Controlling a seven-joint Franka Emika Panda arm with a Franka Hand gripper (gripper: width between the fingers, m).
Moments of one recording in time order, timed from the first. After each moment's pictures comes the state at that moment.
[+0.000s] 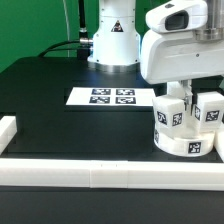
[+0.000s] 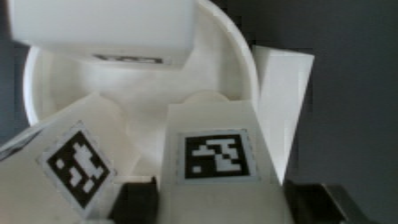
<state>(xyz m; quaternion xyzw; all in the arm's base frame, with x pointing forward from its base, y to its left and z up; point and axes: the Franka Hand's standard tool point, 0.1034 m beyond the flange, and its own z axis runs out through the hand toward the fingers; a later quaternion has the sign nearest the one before) 0.568 0.112 0.078 -1.00 0.00 0.01 0.05</state>
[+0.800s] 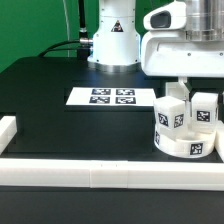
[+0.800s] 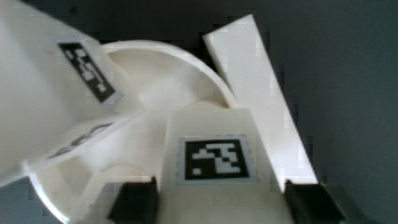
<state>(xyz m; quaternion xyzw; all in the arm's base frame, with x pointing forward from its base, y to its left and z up) 0.568 0.114 0.078 -0.96 0.28 0.03 0.07</state>
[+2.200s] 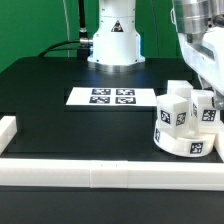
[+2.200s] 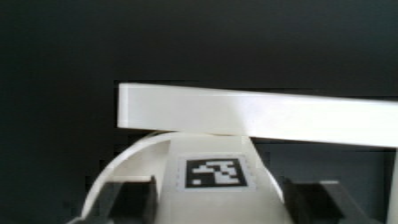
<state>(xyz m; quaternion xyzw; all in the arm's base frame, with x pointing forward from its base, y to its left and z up) 0.571 0.124 0.078 -0.69 0.71 0.07 0.09</state>
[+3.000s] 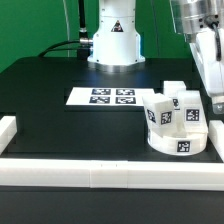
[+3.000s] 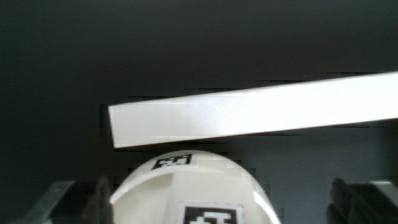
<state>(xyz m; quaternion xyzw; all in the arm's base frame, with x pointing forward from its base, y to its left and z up) 0.574 0.124 0.080 -0.65 0.75 0.08 0.10</state>
